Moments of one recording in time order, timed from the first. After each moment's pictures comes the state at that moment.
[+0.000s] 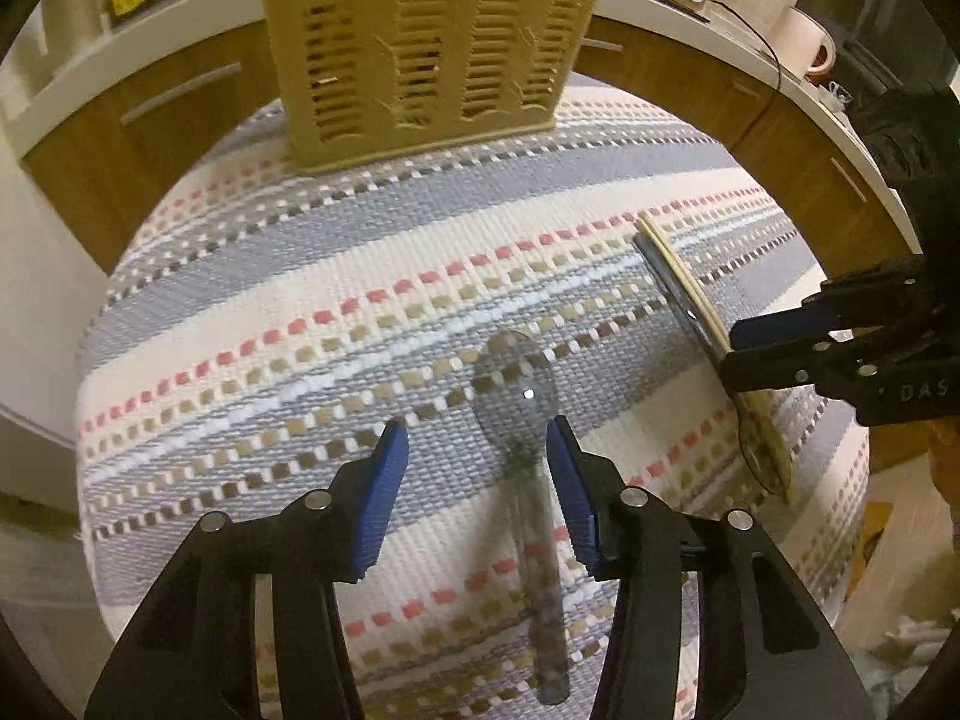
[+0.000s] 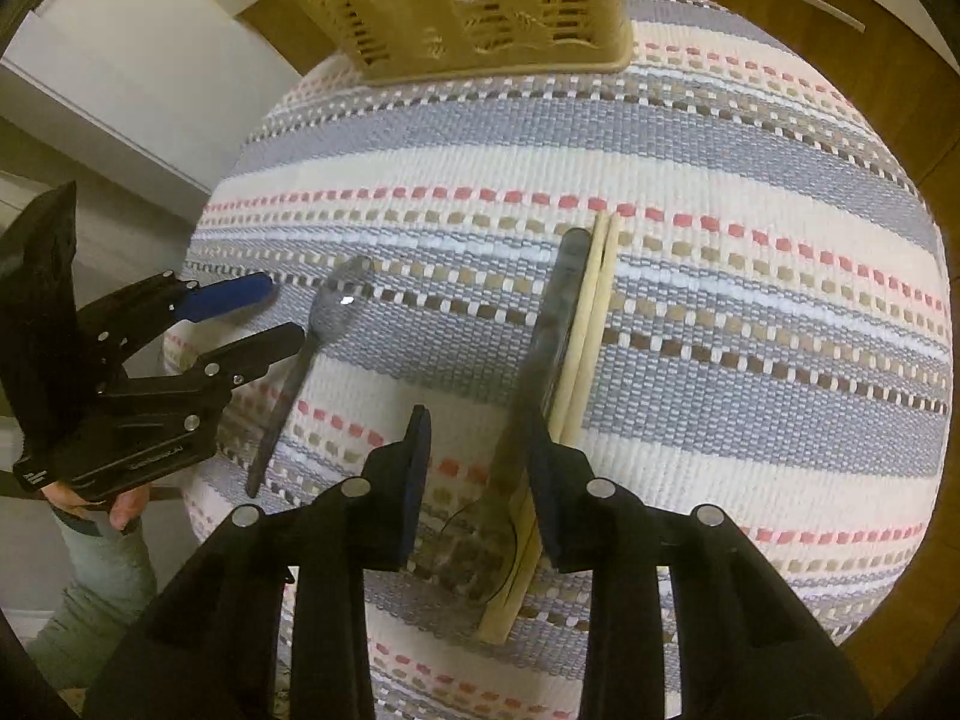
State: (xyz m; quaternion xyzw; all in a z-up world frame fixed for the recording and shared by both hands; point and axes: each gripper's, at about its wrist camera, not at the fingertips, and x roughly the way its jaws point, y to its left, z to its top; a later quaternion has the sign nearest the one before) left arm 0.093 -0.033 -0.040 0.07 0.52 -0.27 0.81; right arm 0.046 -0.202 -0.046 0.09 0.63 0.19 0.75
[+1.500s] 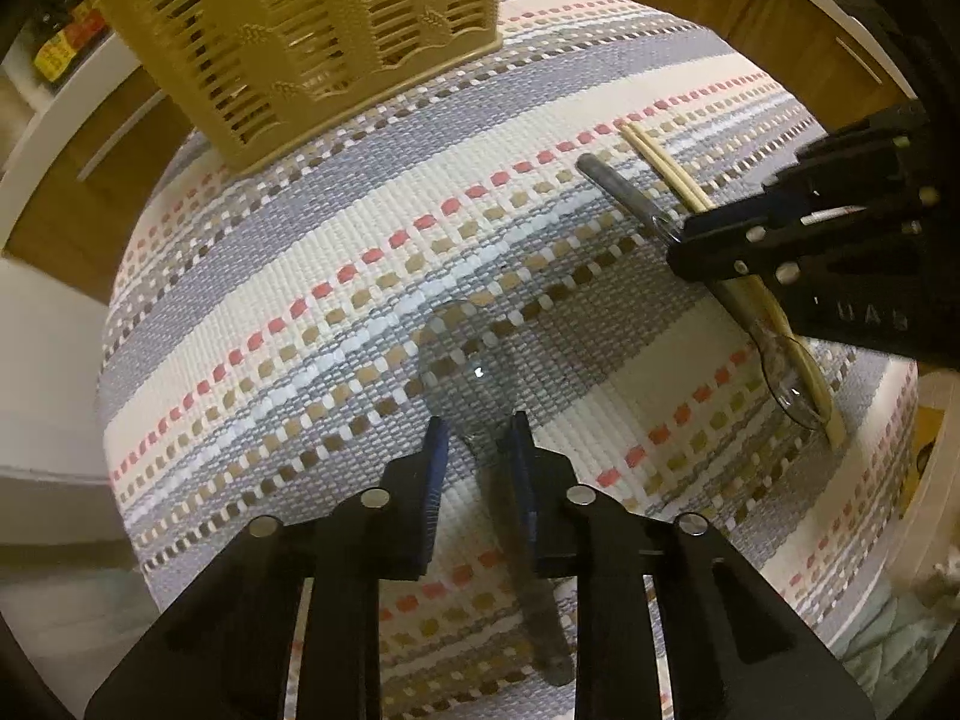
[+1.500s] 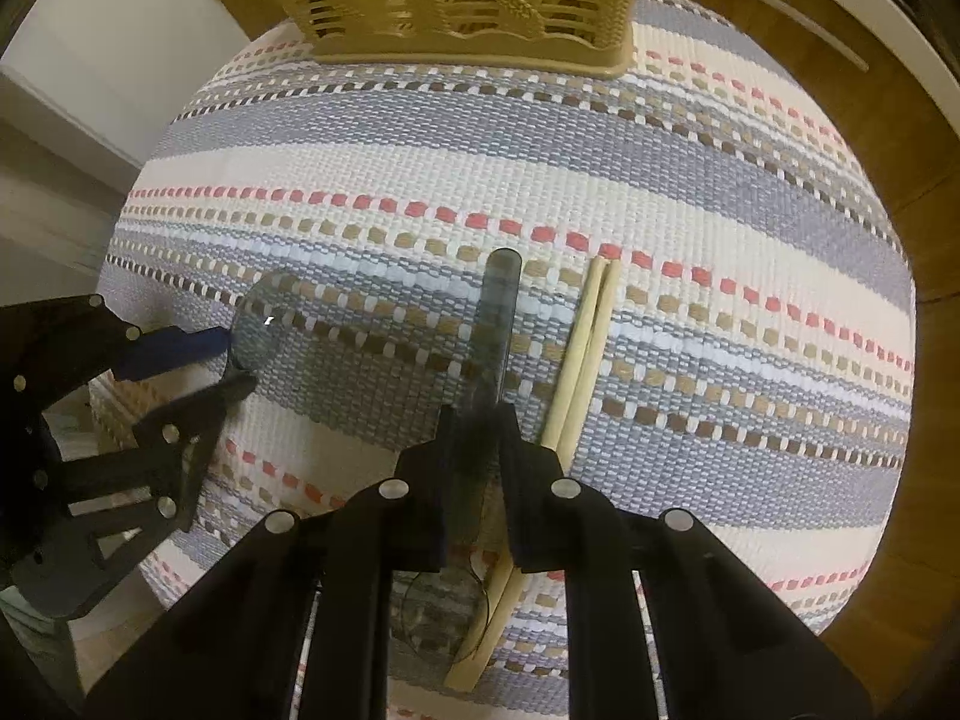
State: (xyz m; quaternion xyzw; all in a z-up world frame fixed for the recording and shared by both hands) left arm 0.102 -0.091 -0.056 0.20 0.57 -0.24 0.76; right arm 0.097 -0.155 -0.071 0.01 0.64 0.14 0.76
